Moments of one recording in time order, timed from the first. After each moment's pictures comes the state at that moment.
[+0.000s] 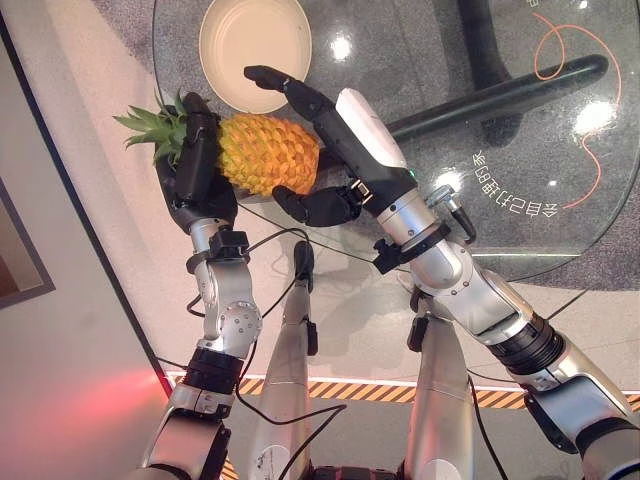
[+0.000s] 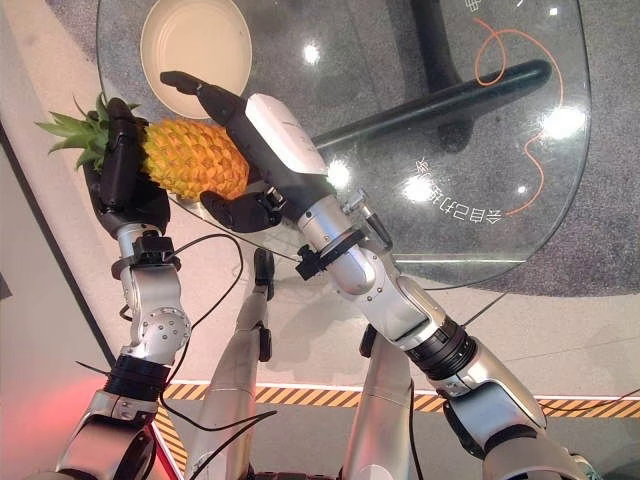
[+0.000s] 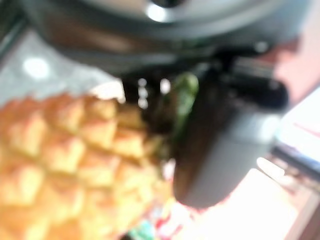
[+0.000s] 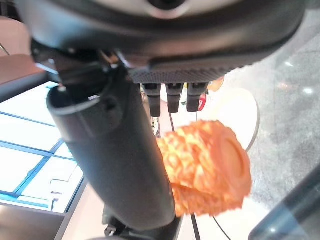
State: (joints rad) left arm -0.52 0.23 -0.13 0.15 -0.97 -0.58 0.31; right arm -0.78 -0.51 0.57 -0.17 -0.15 0.00 -0.18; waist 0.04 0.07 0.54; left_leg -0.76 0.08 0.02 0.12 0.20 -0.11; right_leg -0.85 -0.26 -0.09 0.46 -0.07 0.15
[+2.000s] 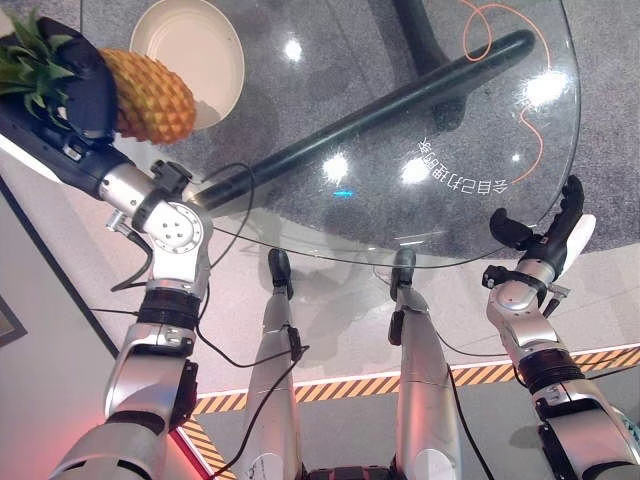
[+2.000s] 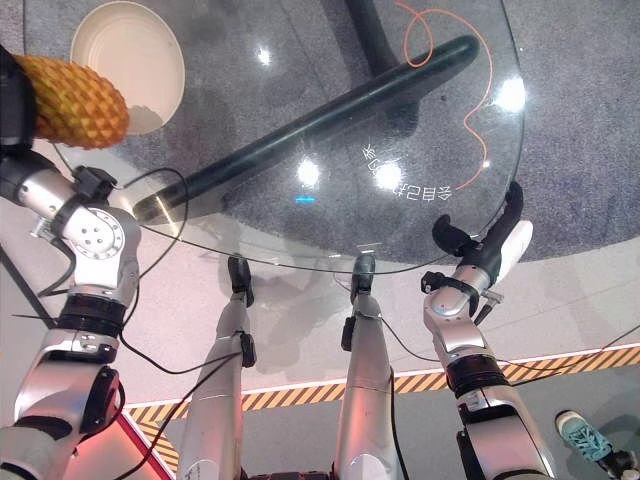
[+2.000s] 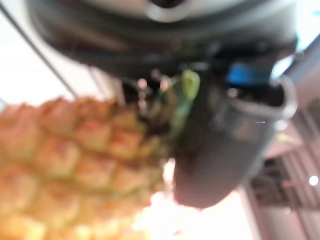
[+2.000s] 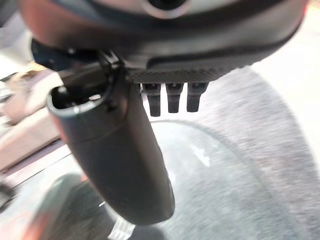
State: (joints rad) left arm -0.87 0.49 -0.03 0.58 -0.23 -0.73 1.05; right arm -0.53 -0.51 0.18 0.66 0.32 -0.15 -0.85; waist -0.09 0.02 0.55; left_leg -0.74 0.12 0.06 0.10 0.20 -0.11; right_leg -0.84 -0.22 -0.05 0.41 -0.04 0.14
